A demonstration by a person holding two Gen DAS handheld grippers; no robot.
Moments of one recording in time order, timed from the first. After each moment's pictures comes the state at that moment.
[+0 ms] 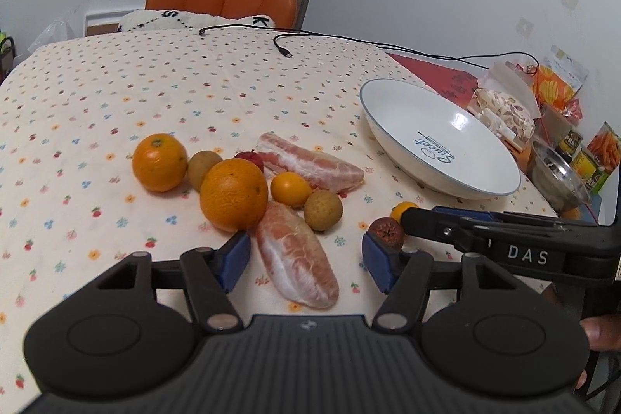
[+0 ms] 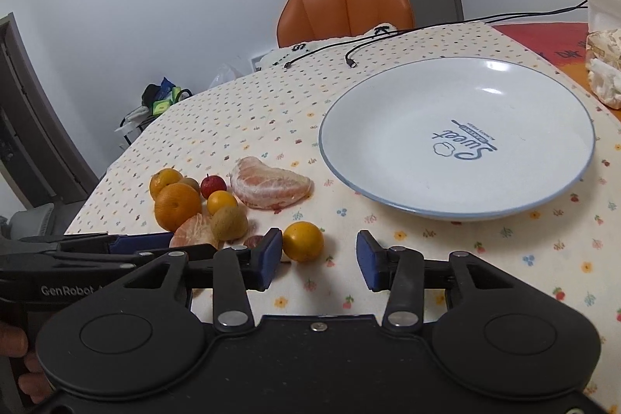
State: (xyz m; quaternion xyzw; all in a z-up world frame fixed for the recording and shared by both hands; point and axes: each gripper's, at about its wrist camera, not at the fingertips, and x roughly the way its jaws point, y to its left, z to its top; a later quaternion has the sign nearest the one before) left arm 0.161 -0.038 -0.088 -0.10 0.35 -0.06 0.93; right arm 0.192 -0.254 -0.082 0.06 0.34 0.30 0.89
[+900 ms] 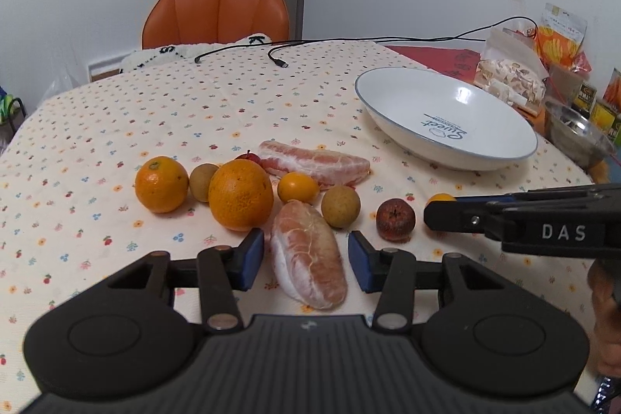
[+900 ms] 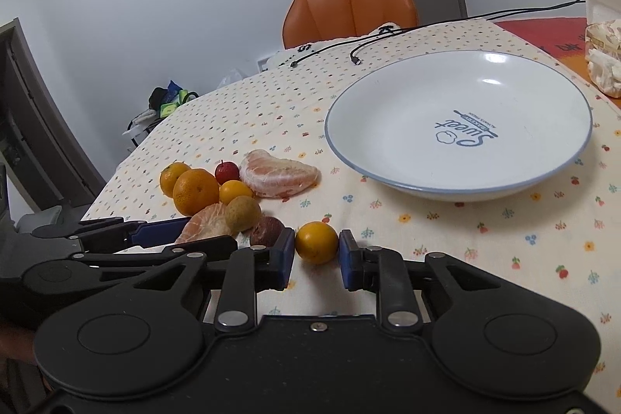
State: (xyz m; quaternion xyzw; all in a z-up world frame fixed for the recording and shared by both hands) left arm 0.154 -0.058 -0.095 0.00 0.33 -0.04 0.94; right arm 0.179 -0.260 -0.084 0.07 0.34 0.30 0.89
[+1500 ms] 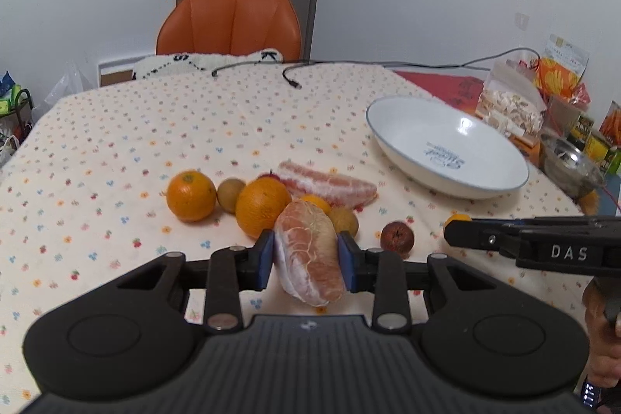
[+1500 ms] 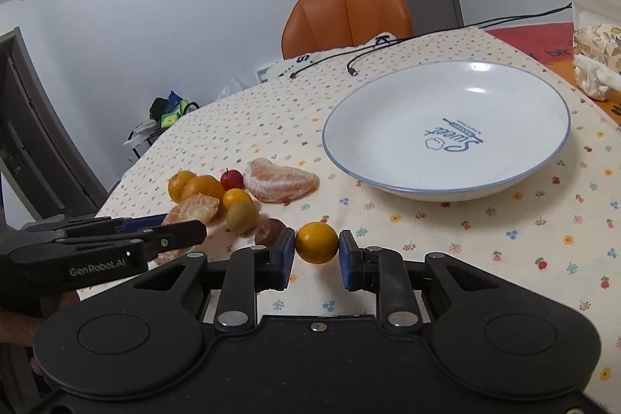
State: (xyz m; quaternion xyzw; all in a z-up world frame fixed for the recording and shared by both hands) left arm 0.137 -0.042 -0.070 -0.04 0.31 -0.04 0.95; right arm 0.169 -0.271 -0.075 0.08 0.32 0.30 0.89
